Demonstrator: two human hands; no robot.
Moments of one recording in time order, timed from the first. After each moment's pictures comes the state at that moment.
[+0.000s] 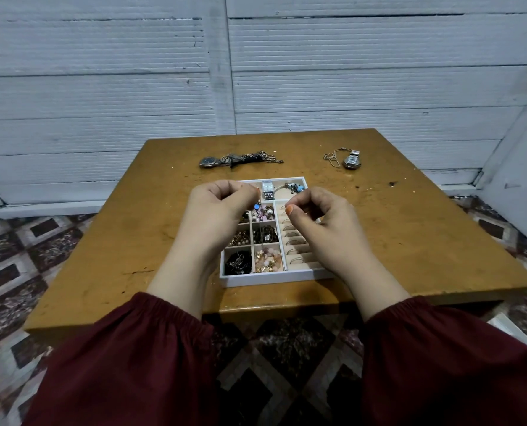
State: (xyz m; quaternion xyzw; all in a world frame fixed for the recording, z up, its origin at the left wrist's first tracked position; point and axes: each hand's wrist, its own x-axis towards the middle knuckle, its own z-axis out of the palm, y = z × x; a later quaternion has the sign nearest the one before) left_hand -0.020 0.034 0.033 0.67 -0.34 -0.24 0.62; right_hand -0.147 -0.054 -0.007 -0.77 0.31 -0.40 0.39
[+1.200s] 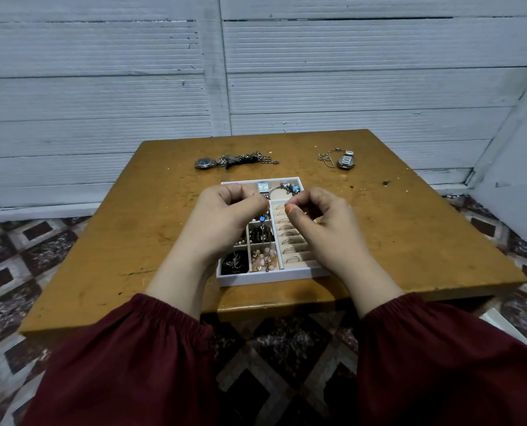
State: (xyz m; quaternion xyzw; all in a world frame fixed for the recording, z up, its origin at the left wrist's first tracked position) left_hand -0.025 0.038 0.035 0.64 -0.42 -0.28 0.58; right_hand -0.150 -0.054 -0.007 -0.76 0.32 -0.41 0.39
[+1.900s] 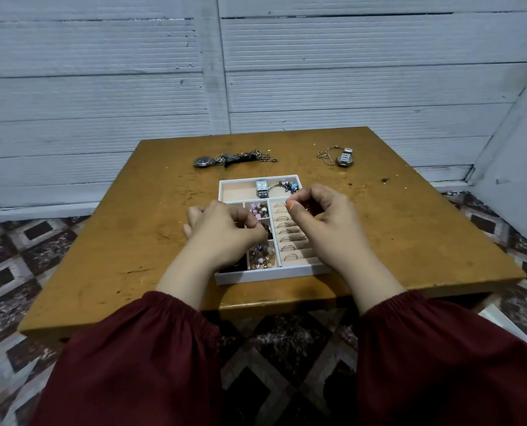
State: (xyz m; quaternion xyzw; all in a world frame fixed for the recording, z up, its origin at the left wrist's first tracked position) left_hand -0.017 0.033 0.011 0.82 -0.43 -0.17 0.33; right_hand -0.153 -0.057 -0.009 -0.75 0.33 -0.42 0.39
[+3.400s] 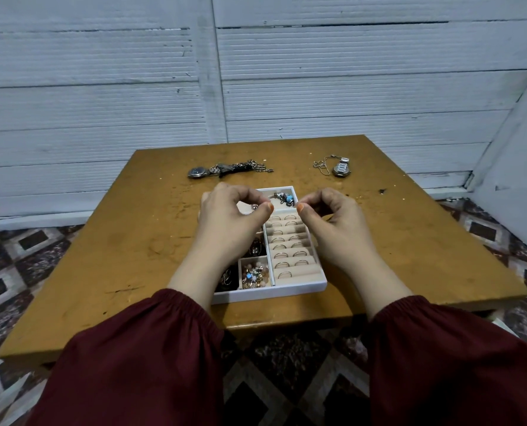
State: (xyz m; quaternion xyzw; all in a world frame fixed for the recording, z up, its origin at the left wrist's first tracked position) left_hand -0.014 -0.009 0.010 0.73 -0.48 -0.07 0.48; right_hand -0.159 -0.093 -0.013 -0.74 0.35 -0.42 0.38
